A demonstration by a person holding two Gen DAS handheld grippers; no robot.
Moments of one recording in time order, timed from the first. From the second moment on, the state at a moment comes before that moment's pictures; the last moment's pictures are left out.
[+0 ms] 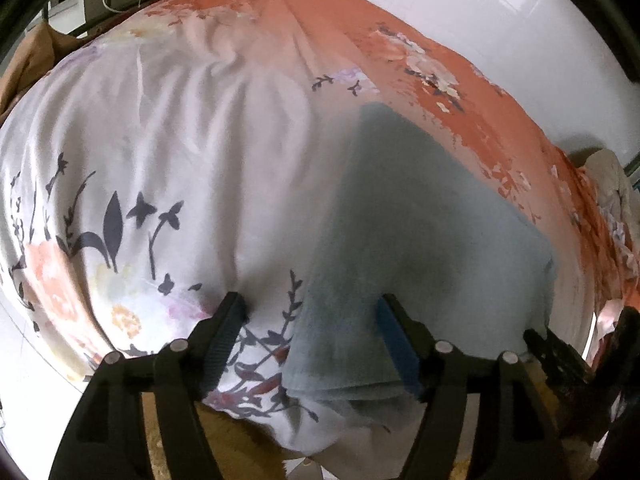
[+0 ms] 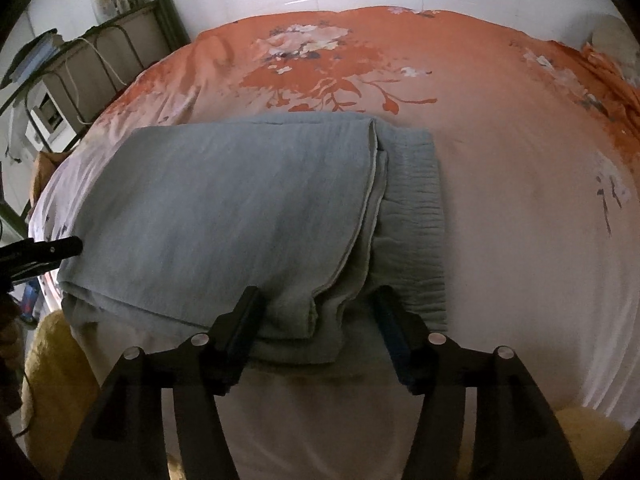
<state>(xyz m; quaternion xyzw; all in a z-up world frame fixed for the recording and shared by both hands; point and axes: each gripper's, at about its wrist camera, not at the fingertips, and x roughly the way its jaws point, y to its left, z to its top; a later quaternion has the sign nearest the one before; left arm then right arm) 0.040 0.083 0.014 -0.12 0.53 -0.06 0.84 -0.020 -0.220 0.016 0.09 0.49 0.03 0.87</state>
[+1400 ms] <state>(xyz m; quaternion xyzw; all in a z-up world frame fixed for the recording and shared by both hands) 0.018 0.057 0.068 -0.11 0.45 -0.15 0.87 -0.018 -0.209 0.017 0.06 0.48 0.02 0.87</state>
